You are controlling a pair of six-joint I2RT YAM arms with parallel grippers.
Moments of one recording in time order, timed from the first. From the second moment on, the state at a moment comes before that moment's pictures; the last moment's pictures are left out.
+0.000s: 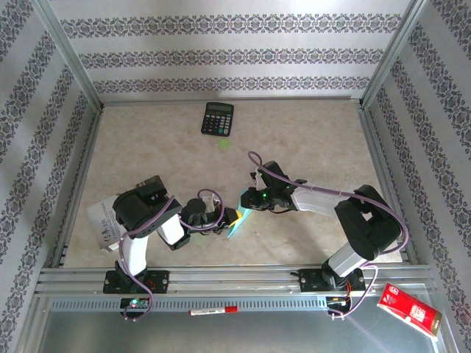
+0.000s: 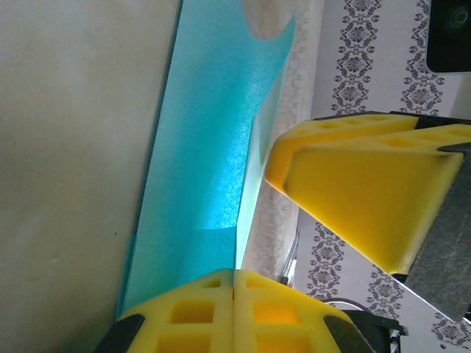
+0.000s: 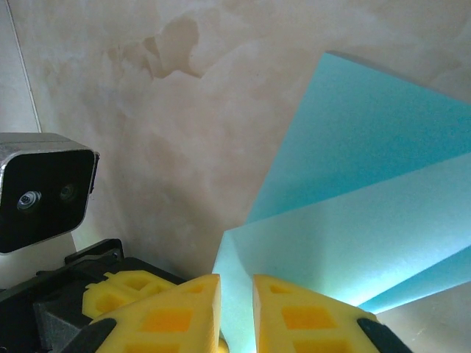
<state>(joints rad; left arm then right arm) -0.75 1.96 0.34 1.29 0.41 -1.40 0.61 1.59 0.75 -0.13 -0.44 0.68</state>
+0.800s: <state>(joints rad) -0.75 1.97 0.34 1.30 0.41 -1.43 0.61 1.66 0.76 -0.12 -0.43 0.65</state>
